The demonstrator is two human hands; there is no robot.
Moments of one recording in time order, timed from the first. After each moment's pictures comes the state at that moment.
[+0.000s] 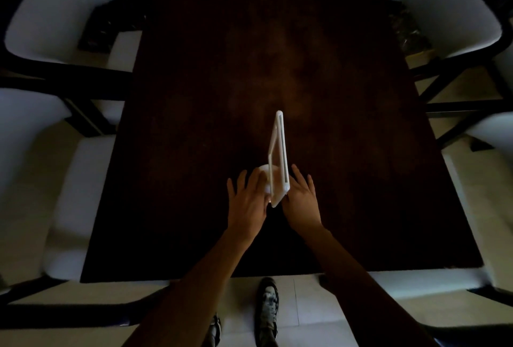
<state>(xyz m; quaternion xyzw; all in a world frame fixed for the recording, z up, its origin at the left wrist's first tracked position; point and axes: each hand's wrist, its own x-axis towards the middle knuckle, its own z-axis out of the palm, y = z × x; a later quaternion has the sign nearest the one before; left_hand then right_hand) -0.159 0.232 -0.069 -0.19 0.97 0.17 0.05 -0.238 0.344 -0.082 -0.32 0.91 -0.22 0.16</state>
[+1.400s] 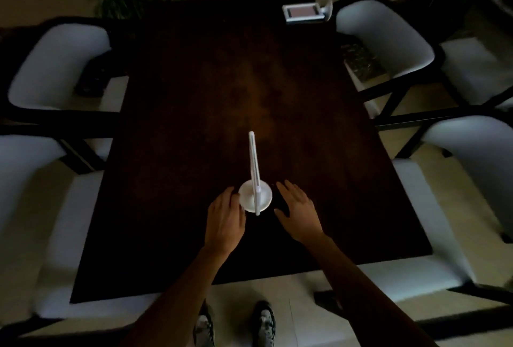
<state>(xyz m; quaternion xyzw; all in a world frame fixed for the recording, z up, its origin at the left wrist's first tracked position) -0.152 0.255 -0.025 -0.19 0.97 0.17 -0.02 -0.255 0.414 -0.030 -0.27 0.92 -0.23 0.20</state>
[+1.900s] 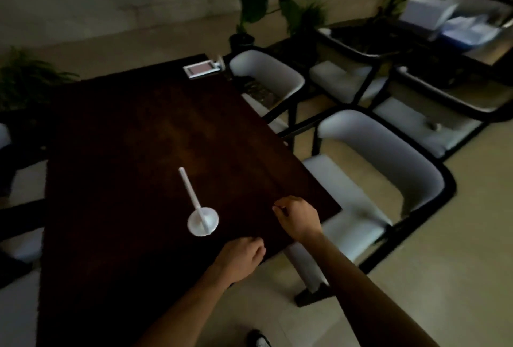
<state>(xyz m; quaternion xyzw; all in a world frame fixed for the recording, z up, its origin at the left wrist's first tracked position) -0.142 0.359 0.045 0.19 0.95 0.20 0.16 -0.201 0.530 0.082 -0.11 0.96 -0.24 0.04</state>
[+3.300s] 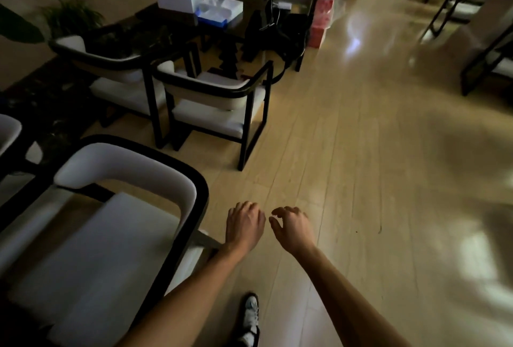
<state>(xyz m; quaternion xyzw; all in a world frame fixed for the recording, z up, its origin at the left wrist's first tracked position) -0.231 1.111 0.066 0.34 0.91 0.22 0.07 -0.151 1.216 0.083 0.24 0.95 -0.22 -0.01</state>
